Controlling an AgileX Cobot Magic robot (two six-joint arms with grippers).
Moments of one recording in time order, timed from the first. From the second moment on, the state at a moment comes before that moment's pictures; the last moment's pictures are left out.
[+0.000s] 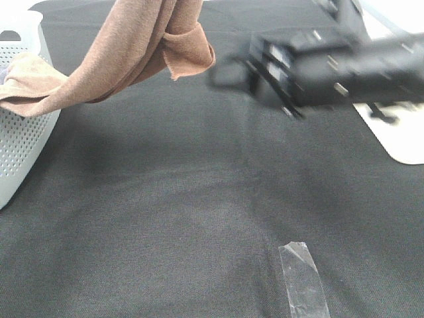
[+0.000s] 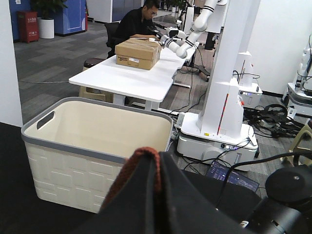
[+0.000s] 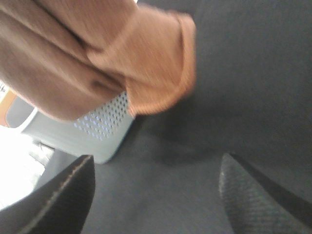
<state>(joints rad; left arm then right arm) -0.33 1.70 -1.71 1.75 -1.02 -1.90 0.50 1.44 -0.77 1.74 0.30 -1.25</state>
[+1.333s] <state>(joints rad) -0.33 1.70 -1.71 1.75 -0.97 -1.87 0.55 1.75 -1.04 1.74 0.31 -1.09</state>
